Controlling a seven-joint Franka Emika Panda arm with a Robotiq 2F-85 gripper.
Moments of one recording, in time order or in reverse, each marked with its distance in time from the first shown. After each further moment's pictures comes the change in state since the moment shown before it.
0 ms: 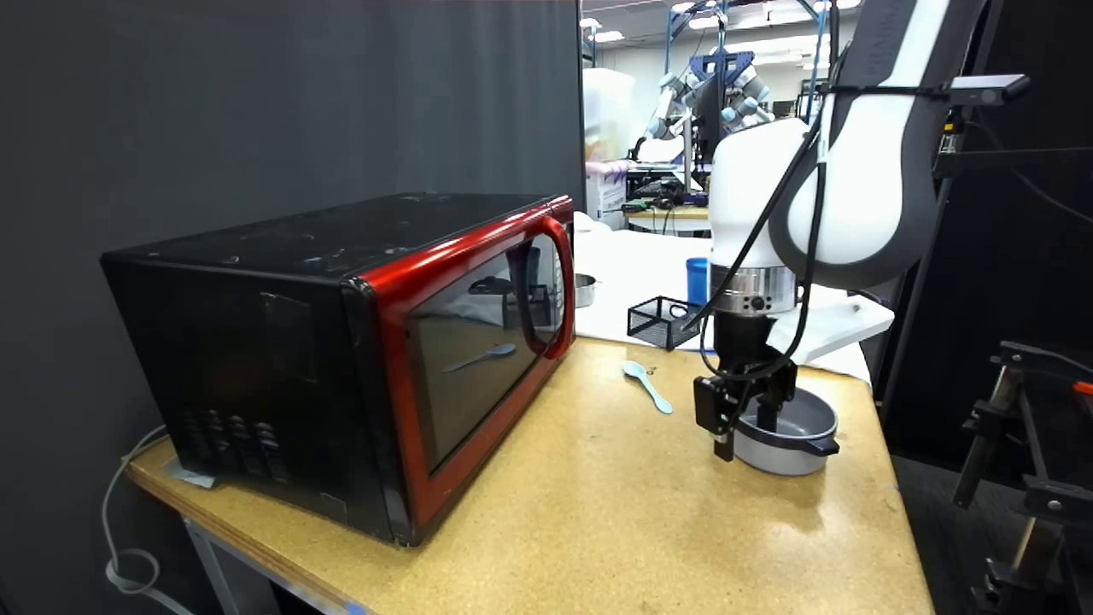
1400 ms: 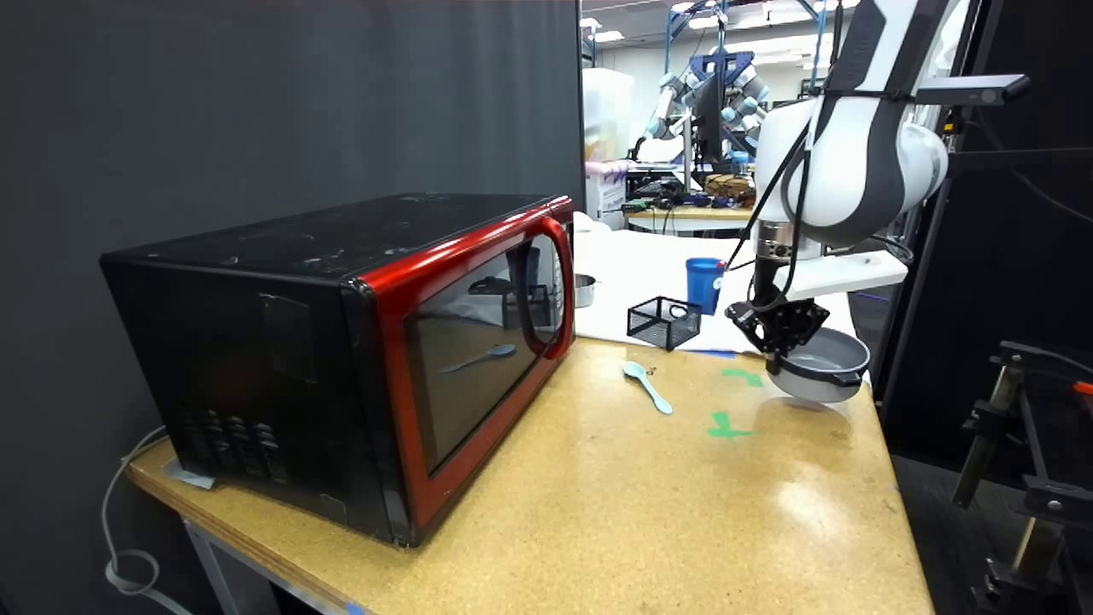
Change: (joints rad) arm -0.018 -0.060 -0.268 -0.070 0.019 0.042 0.097
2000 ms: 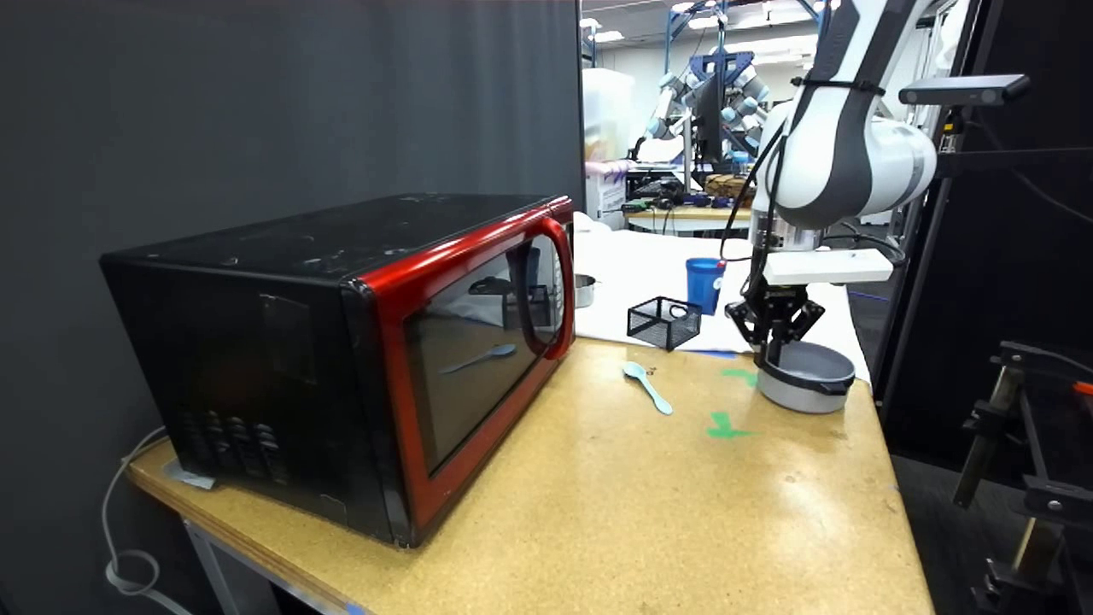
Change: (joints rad) arm -0.188 -0.003 0.133 0.037 0.089 0.000 -0.013
